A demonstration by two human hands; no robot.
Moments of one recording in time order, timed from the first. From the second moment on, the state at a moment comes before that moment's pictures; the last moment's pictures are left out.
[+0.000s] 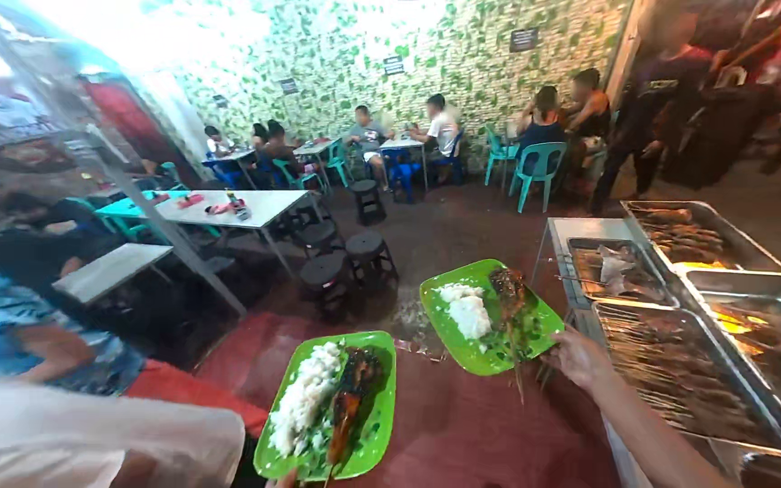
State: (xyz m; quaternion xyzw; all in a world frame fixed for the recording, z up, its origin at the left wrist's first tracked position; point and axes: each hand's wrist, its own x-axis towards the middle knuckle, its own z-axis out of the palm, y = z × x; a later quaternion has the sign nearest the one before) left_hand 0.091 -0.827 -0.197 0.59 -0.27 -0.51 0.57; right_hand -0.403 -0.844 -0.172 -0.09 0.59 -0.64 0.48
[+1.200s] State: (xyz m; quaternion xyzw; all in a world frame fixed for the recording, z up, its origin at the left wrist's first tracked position) left_hand -0.111 -2.039 -0.220 0.57 -0.22 -0.49 0.62; right_hand -0.626 -2.026 -0.185 -0.17 0.60 -0.62 0.48
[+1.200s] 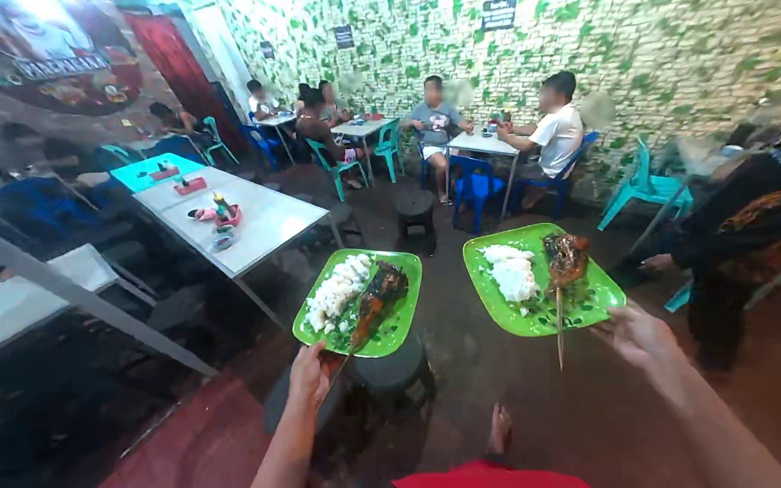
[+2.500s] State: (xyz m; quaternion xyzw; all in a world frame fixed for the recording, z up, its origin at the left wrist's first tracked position) left_hand 0.053 -3.270 -0.254 0.58 -0.10 -0.42 0.69; right_hand -0.384 -3.577 -0.230 -0.23 0.52 -0.54 0.63
